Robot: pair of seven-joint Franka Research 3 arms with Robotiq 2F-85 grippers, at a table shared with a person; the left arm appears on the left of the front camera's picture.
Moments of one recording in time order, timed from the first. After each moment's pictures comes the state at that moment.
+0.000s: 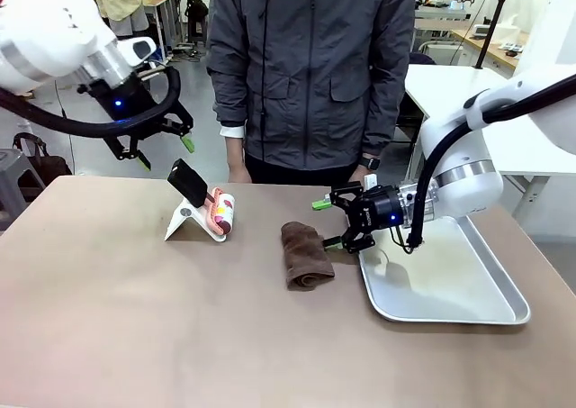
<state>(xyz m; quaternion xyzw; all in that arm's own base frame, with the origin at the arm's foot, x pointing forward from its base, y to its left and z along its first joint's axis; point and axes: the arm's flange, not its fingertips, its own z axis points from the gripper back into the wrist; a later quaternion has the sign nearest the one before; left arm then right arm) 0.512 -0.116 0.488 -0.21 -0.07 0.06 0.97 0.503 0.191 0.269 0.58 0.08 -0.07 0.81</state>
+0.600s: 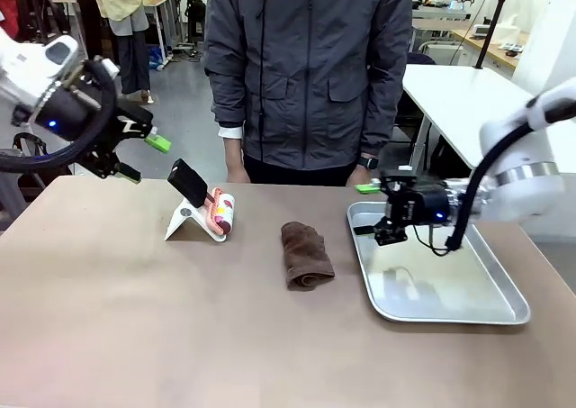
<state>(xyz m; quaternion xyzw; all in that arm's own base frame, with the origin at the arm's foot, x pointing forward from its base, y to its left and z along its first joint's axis) 0.438 -0.047 0.474 -0.44 -0.08 -0.06 0.89 0.466 0.113 0.294 0.70 0.10 0.01 0.71</state>
